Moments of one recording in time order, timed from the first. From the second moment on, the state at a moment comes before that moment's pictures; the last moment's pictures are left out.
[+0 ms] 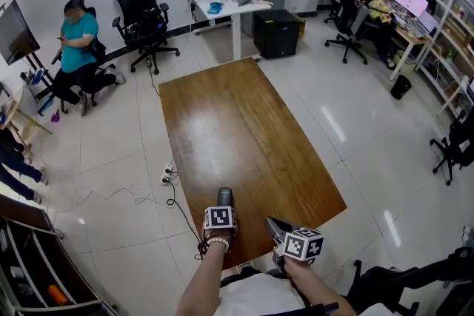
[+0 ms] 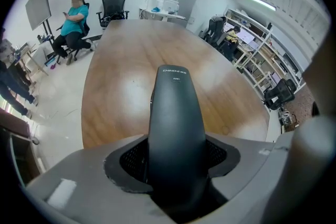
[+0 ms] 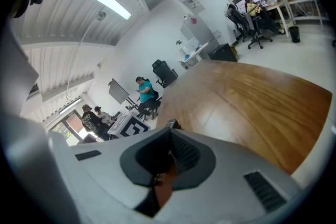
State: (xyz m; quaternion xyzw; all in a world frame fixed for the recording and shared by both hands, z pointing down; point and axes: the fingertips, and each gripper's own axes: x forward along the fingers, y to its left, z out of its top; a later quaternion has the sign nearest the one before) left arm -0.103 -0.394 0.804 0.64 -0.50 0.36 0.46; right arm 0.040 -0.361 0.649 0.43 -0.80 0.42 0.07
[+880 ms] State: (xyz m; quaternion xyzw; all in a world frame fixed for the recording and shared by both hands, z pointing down) left arm -0.096 -0.394 0.805 0.62 -0.49 0.40 0.46; right arm 0.040 -0.368 0.656 0.43 -0.79 0.43 0.06
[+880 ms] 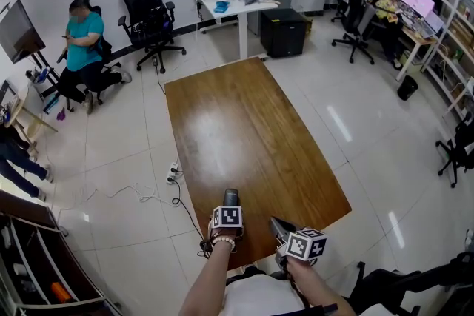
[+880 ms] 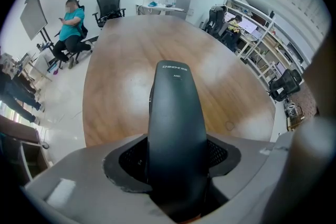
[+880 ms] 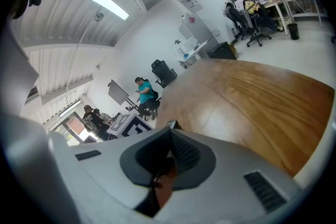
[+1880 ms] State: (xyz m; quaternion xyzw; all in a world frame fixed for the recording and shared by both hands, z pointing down) left arm -0.129 -0.410 0.713 0.71 -0.56 0.18 0.40; right arm 0.063 -0.363 0.644 0.45 -0.79 0.41 0.04
